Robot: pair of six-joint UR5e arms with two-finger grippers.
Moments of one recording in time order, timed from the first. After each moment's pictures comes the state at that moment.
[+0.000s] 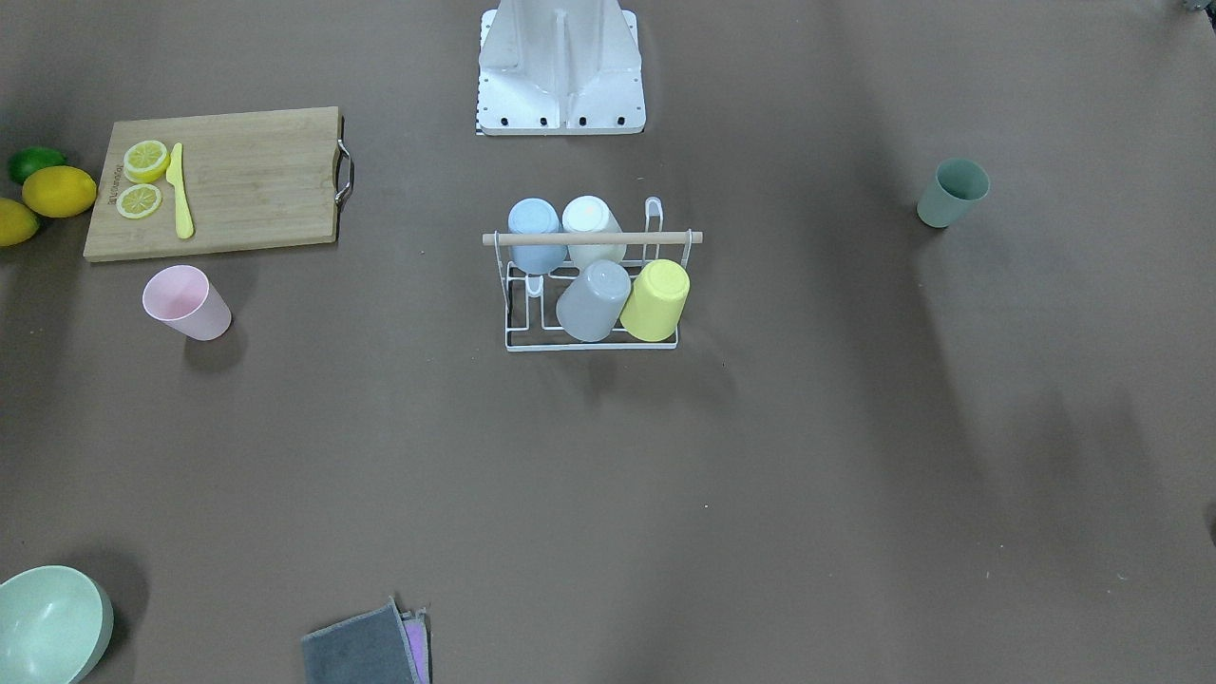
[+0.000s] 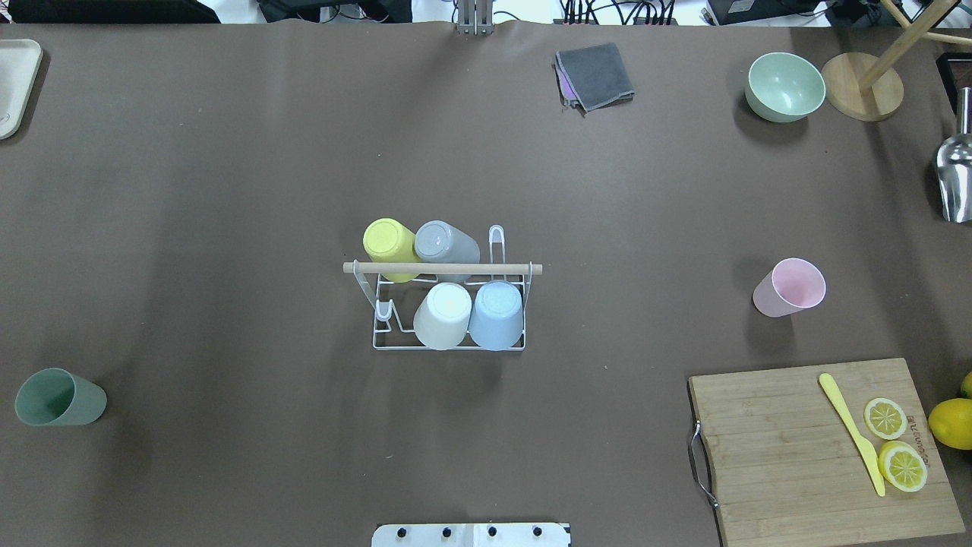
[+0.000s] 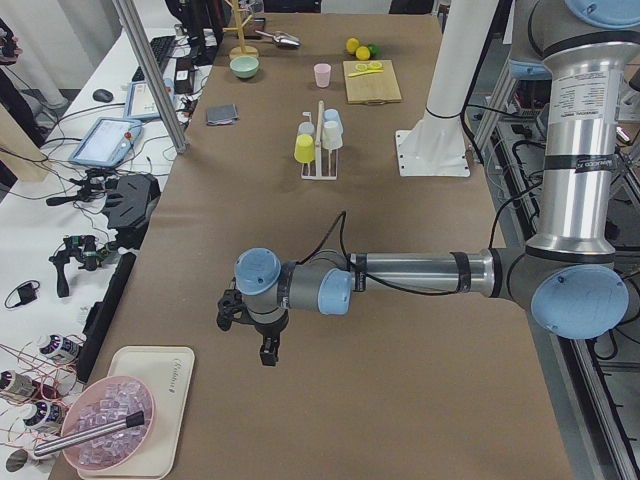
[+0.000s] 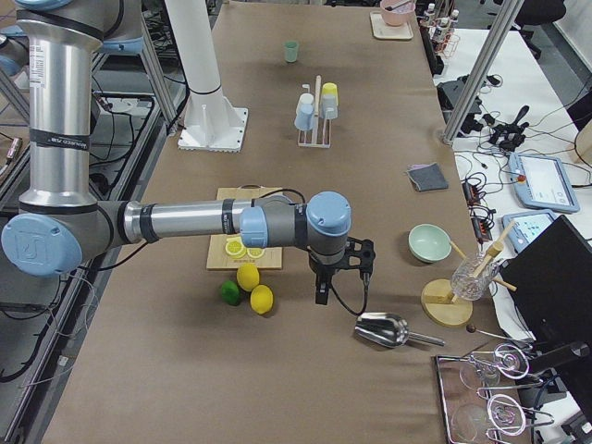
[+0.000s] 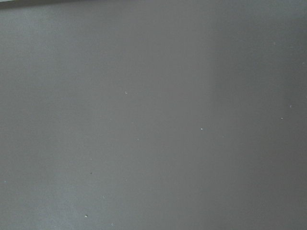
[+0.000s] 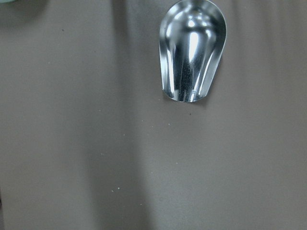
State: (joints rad) left arm -1.50 -1.57 -1.54 -1.70 -2.33 -0.06; right arm 1.53 -1.62 1.77 -1.66 2.37 0.18
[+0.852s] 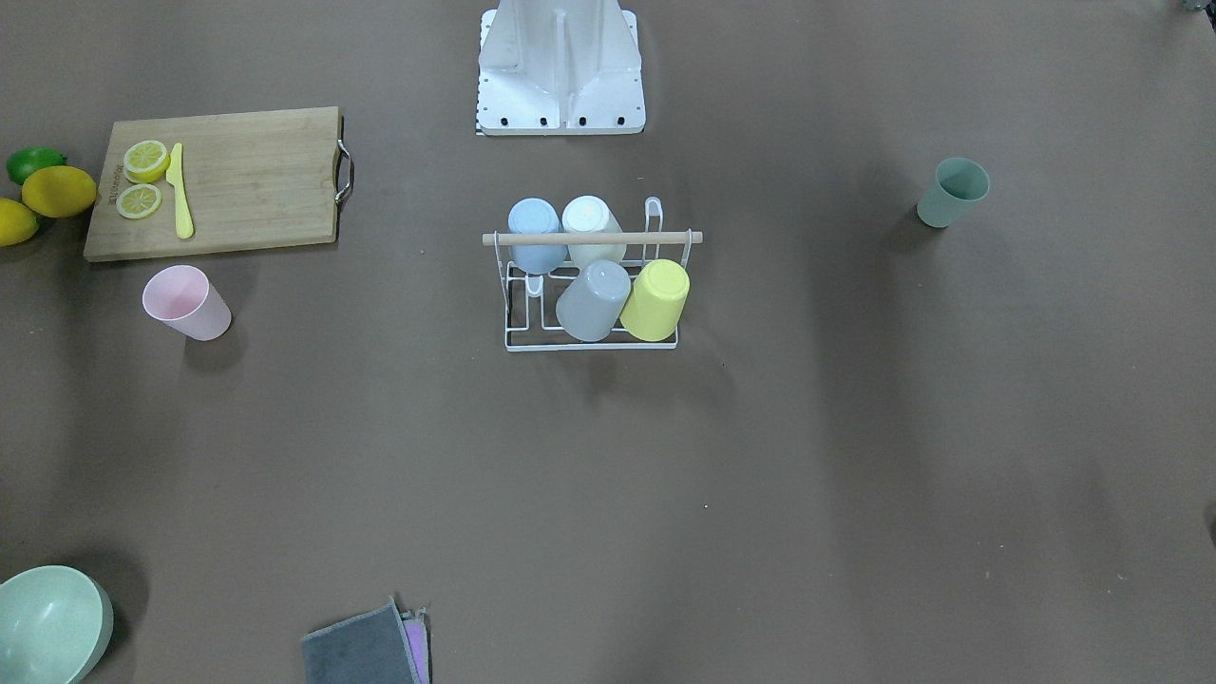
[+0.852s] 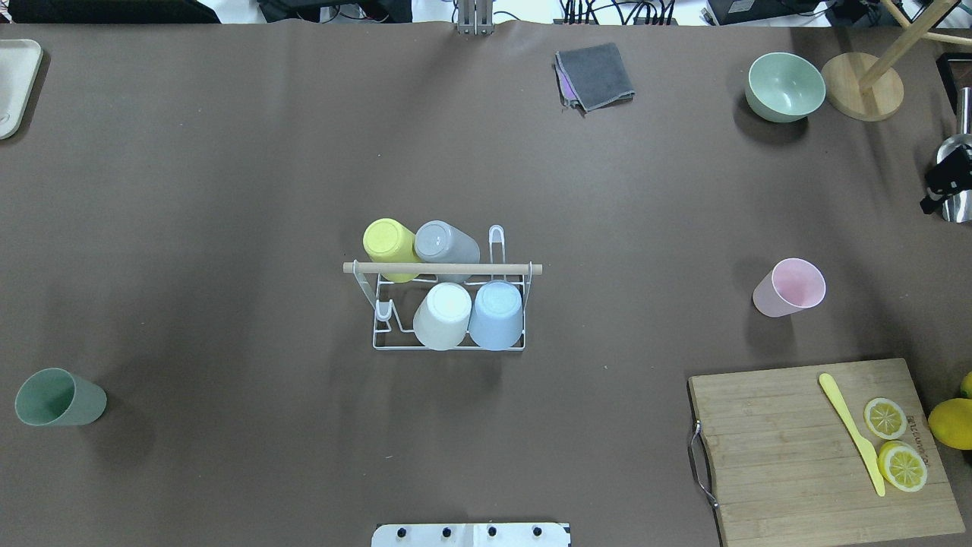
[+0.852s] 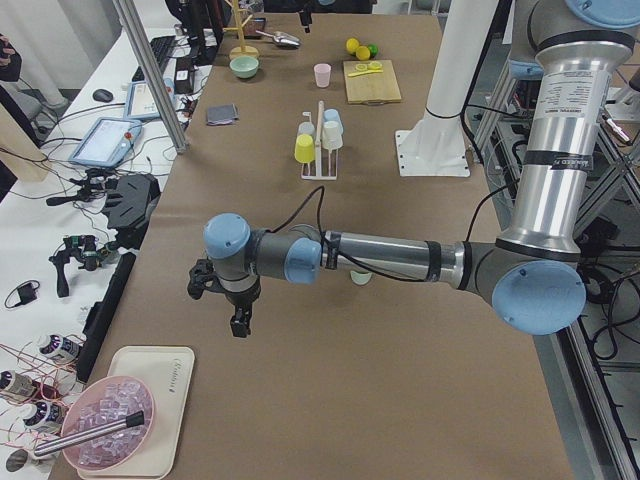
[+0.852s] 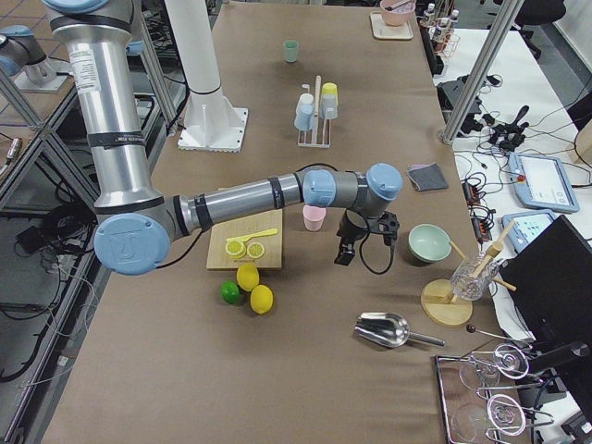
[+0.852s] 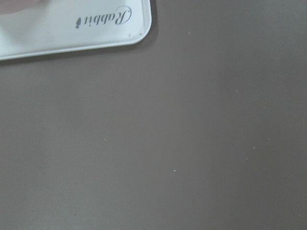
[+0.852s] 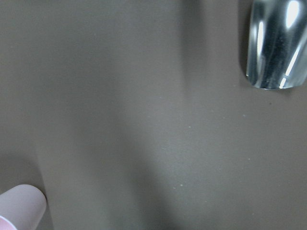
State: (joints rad) left arm -1.49 -1.73 -1.53 -1.58 -2.33 -0.09; right arm 1.30 -1.38 1.65 -1.87 2.39 0.23
